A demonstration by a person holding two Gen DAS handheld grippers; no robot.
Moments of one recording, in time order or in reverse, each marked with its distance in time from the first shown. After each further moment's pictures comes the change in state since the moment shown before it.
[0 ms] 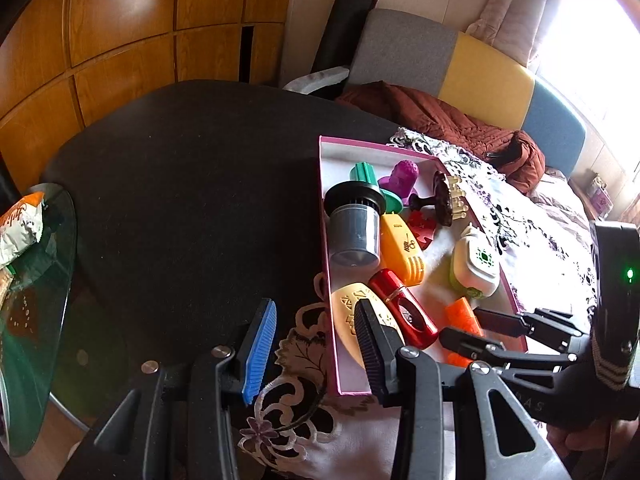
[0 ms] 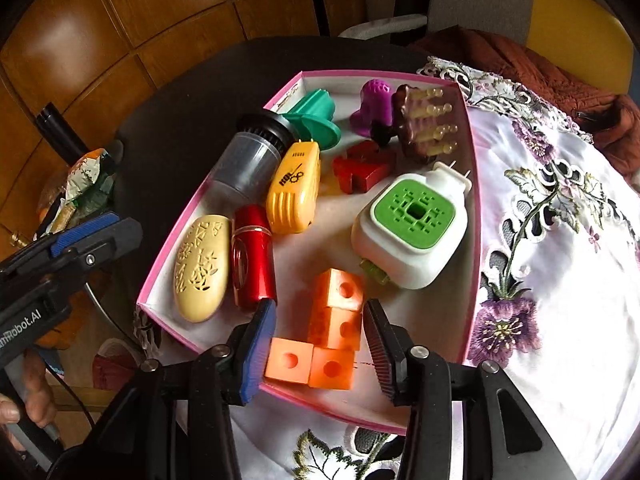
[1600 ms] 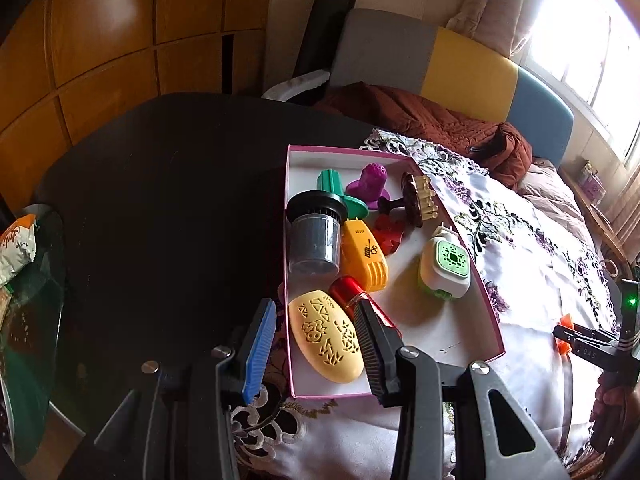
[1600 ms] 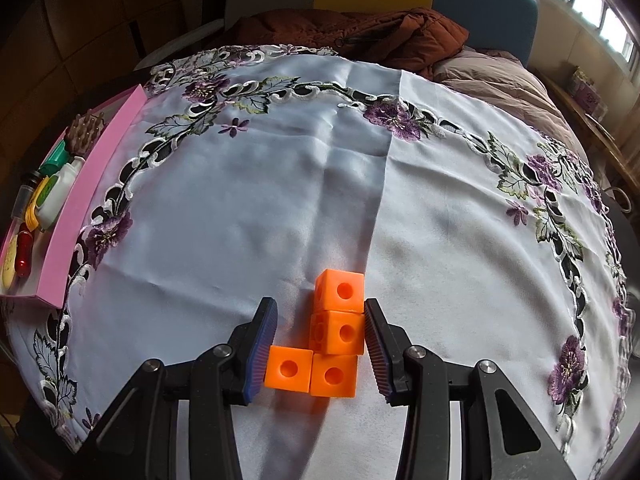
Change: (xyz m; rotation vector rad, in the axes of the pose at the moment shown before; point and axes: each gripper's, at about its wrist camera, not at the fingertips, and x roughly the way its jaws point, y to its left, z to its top) left arm -0.009 -0.030 0.005 0.055 -0.012 -0.015; right arm -0.091 -0.219 -0.110 0.339 -0.025 -0.395
